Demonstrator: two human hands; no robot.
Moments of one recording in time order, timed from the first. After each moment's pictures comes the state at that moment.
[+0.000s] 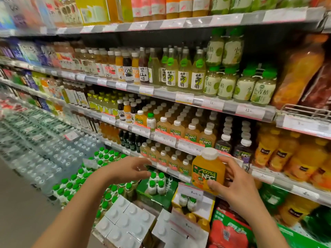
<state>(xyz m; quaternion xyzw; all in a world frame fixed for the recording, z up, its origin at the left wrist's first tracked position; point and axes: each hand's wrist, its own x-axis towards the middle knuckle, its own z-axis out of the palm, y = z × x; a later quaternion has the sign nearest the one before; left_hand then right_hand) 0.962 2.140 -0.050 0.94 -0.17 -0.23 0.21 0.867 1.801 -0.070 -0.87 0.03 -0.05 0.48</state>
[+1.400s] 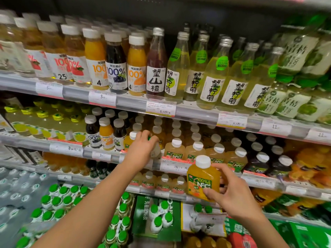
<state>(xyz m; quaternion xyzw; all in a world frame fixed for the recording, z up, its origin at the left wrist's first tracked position) 1.366 2.200 -0.152 0.93 -0.34 0.09 0.11 1.111 2.000 -0.081 -0.90 0.20 -0.04 0.38</state>
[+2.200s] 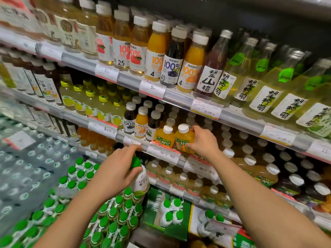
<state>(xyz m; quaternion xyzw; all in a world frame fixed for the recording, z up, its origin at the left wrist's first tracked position) 1.273 2.383 -0.129 0.93 -0.25 0.05 0.25 1.338 2.064 -0.106 -0.99 0.08 -0.02 0.10</state>
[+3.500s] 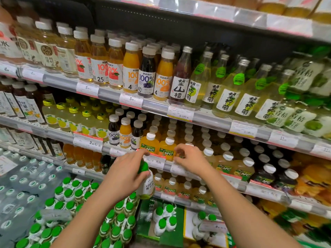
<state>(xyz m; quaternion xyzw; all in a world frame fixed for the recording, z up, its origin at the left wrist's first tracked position) 1.254 2.325 -0.096 0.92 -0.31 0.06 0.25 1.268 2.053 -0.107 -0.98 0.04 0.01 0.21</state>
